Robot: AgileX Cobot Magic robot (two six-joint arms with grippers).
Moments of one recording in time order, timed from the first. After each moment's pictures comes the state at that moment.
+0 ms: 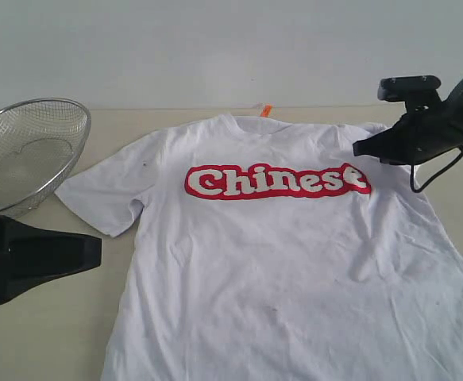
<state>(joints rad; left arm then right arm) -0.20 0.95 -0.41 -1.36 0.75 1.09 -0.11 2.14 -1.32 0.56 0.16 -0.62</state>
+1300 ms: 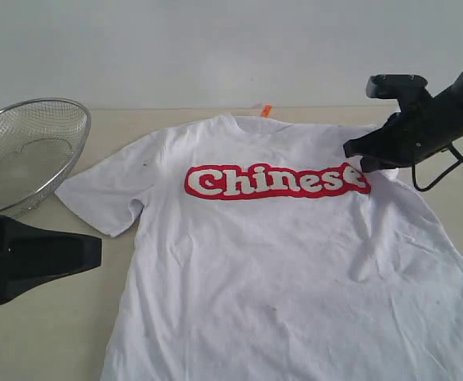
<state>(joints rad) -0.20 0.95 -0.41 -1.36 0.75 1.09 -0.11 2.07 -1.32 0.70 0.45 -0.78</state>
